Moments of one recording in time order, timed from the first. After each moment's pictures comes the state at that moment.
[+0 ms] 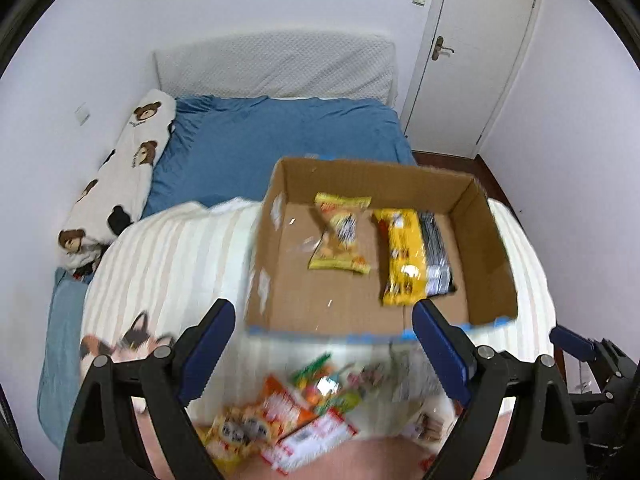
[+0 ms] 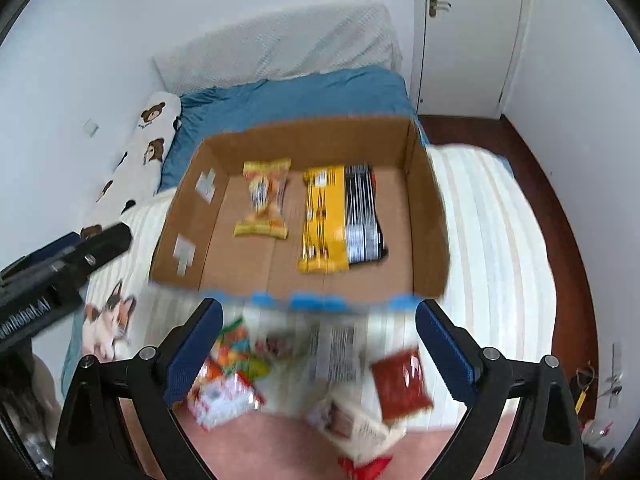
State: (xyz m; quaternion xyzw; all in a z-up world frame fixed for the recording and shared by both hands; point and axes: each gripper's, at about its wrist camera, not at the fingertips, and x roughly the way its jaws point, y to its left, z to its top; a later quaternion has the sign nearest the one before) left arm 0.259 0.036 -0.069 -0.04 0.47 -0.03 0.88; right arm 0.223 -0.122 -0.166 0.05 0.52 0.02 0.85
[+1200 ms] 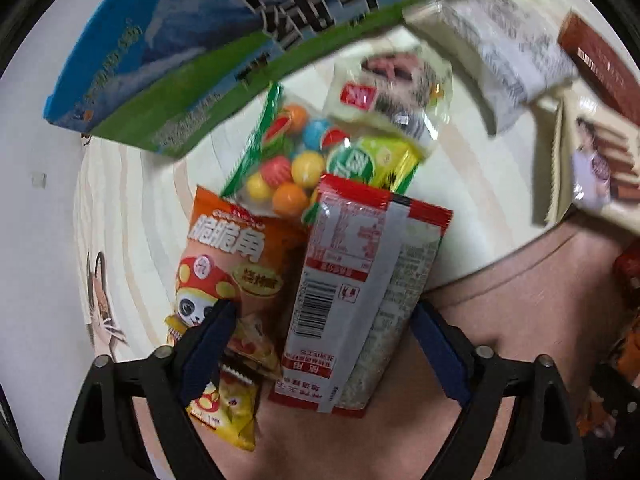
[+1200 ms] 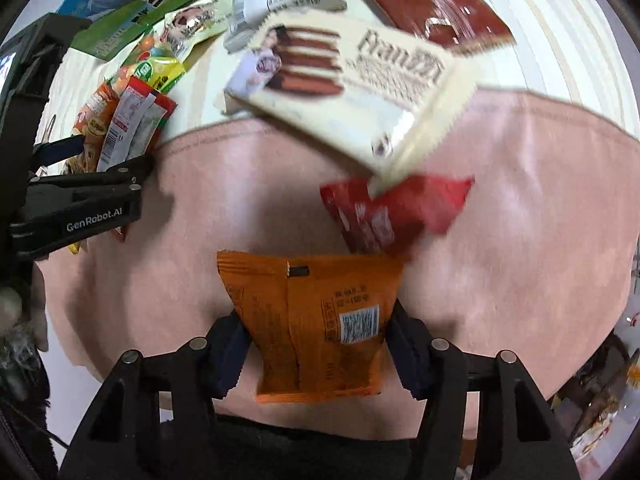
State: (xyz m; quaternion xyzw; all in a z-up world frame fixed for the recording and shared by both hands) left arm 0.193 -0.040 -0.315 0.26 0.62 -0.06 0.74; right arm 0.069 -0.116 -0.398 0.11 0.71 0.00 0.70
